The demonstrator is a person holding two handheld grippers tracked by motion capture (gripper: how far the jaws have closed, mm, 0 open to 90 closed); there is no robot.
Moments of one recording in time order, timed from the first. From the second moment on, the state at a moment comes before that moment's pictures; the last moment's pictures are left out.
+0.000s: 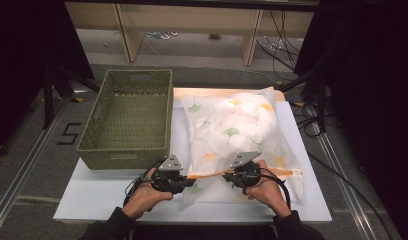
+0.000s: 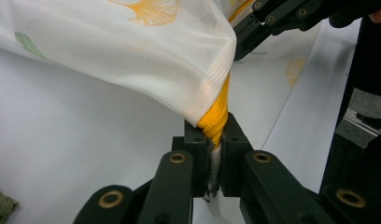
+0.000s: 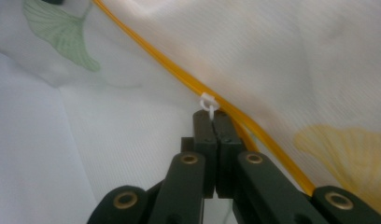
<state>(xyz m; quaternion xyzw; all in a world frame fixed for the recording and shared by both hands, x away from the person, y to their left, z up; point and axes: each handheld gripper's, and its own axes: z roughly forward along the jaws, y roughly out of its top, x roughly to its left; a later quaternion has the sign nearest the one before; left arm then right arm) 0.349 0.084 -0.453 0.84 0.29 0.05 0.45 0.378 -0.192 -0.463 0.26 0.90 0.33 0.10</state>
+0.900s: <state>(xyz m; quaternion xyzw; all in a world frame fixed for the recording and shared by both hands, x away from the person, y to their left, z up) 0.345 0.086 -0.449 0.85 0.28 0.07 0.45 0.378 -0.250 -0.469 0.33 0.88 0.32 0.13</state>
